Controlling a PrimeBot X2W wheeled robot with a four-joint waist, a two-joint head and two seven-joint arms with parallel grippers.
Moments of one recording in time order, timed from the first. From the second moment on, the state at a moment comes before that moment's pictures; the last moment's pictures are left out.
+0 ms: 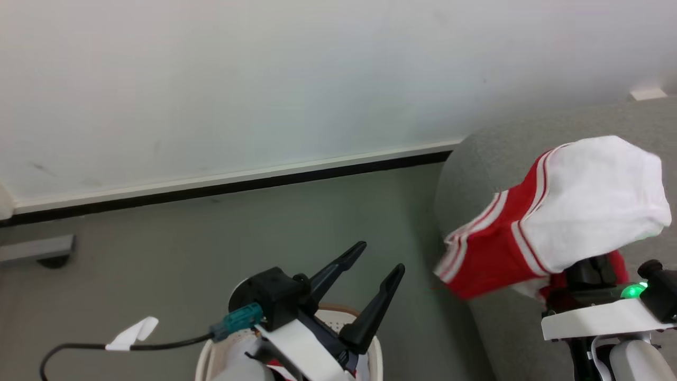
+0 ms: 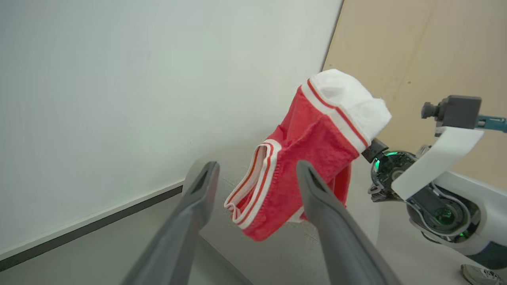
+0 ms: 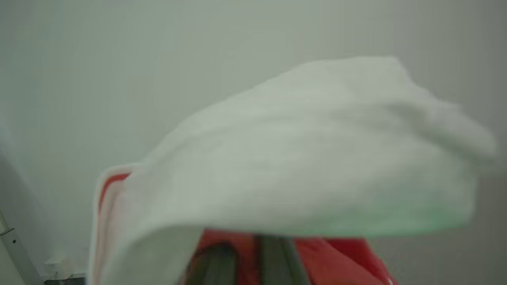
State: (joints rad) left arm -0.41 0.31 -0.80 -0.05 -0.64 0.04 -0.13; right arm -0.27 -0.09 0.10 0.21 0.42 0.13 -0.26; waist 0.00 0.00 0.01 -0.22
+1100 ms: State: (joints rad) left arm -0.56 0.37 -0.80 -0.07 -0.55 0.02 -0.12; right arm -0.55 -0.23 -0.01 0.28 0.50 0.13 -0.26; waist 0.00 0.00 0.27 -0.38
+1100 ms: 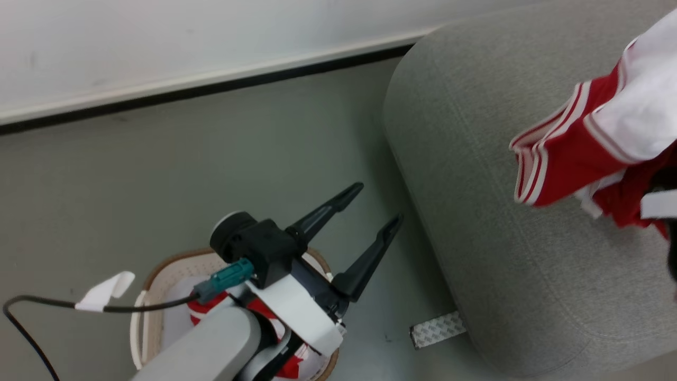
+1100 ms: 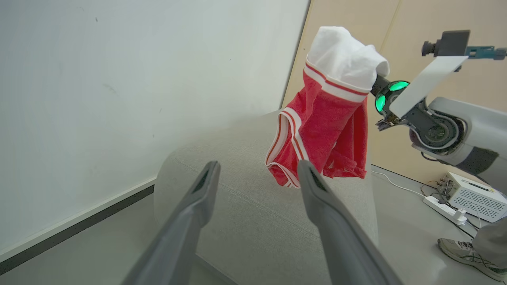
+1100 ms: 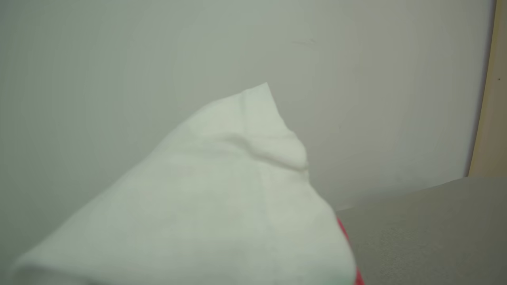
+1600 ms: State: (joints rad) left arm -0.71 0.41 -0.75 -0.13 -0.51 0.01 -0.08; right arm -0.99 -0.49 -0.25 0.58 0.39 0.13 -0.16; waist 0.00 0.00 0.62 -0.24
